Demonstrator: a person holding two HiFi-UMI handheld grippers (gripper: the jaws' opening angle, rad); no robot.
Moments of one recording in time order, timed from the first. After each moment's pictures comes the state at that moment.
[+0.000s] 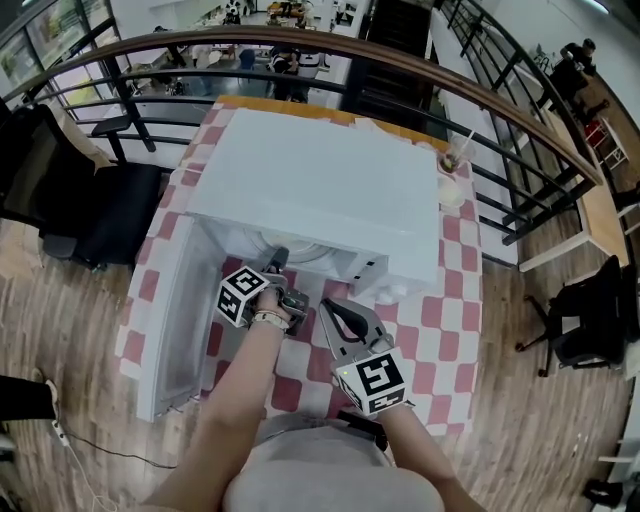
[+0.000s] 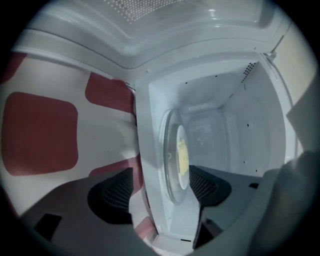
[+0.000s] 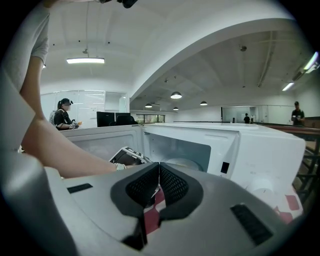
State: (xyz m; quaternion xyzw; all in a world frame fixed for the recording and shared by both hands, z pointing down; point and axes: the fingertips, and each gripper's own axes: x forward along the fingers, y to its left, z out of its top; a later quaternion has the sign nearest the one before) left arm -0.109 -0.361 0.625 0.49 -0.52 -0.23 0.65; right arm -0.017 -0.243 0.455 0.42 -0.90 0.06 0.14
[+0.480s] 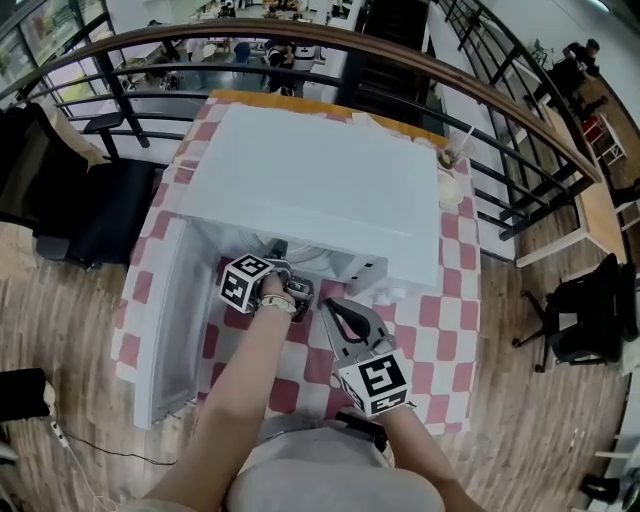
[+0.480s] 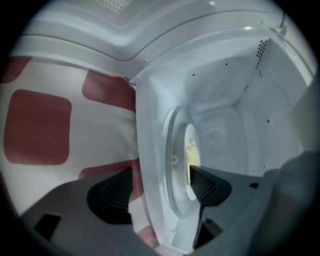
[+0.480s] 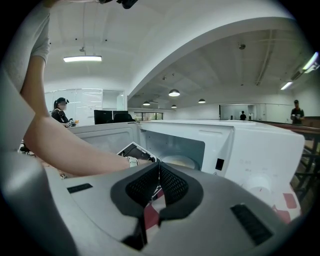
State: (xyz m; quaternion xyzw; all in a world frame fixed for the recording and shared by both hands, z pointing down) left arm -0.105 -0.378 0.641 0.43 -0.57 -0.20 0.67; right arm -0.006 -0.250 0.462 0.43 -0.89 0.07 0.15
